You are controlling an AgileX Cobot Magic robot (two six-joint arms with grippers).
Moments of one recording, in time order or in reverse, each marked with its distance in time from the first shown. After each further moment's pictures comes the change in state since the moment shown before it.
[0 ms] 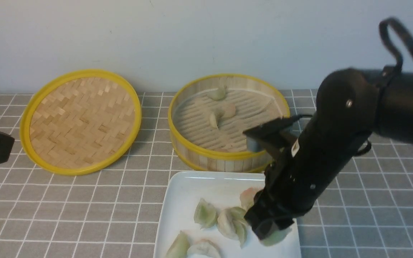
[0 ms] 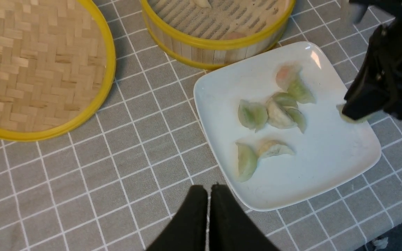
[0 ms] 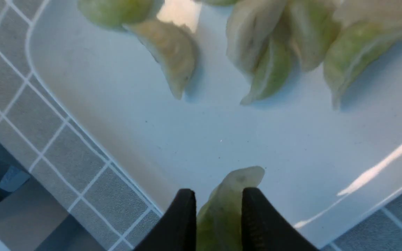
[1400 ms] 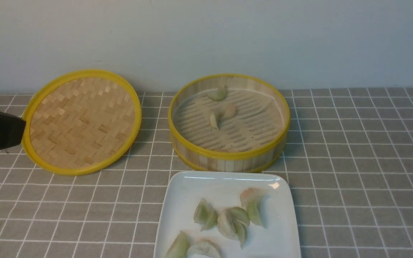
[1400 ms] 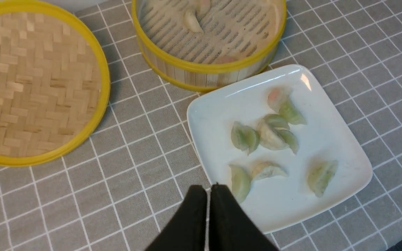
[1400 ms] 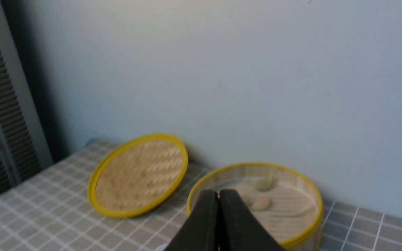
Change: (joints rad) right arm 0.007 -1.476 0.496 -0.478 -0.466 0.437; left arm 0.000 0.014 0.000 -0.014 -0.077 0.010
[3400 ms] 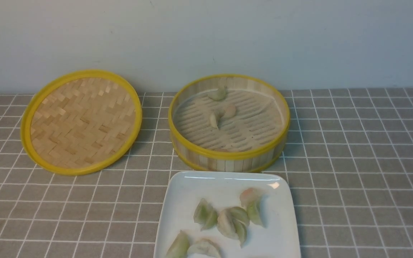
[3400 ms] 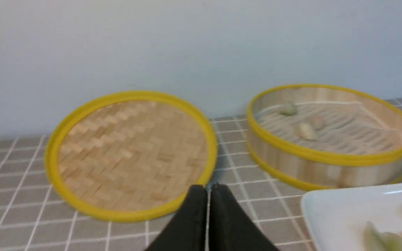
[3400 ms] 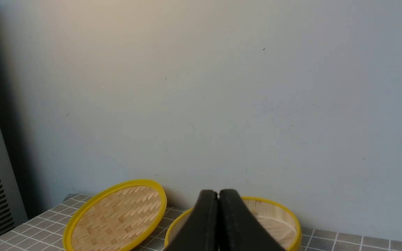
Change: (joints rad) right arm 0.000 -0.232 0.211 -0.241 -0.105 0.252; left arm 0.390 -0.792 1.127 -0.090 -0.939 0.133
